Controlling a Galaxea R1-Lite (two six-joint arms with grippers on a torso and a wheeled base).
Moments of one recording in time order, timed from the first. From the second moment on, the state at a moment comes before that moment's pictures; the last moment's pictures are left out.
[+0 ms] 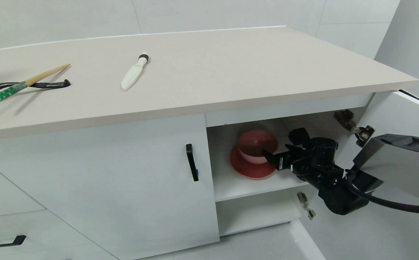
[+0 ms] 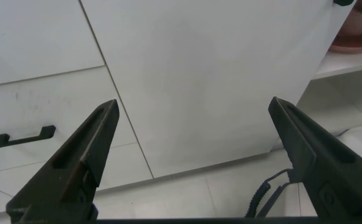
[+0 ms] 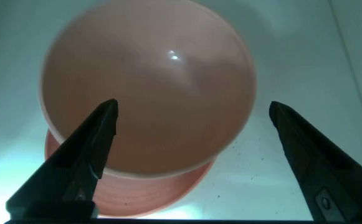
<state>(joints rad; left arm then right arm) 0.00 0.00 0.00 0.00 -0.02 0.04 0.35 2.34 -1.01 -1.24 0.03 0.03</state>
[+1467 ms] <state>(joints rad) 0.00 0.00 0.00 0.00 -0.02 0.04 0.40 1.55 -0.10 -1.43 0.04 0.01</state>
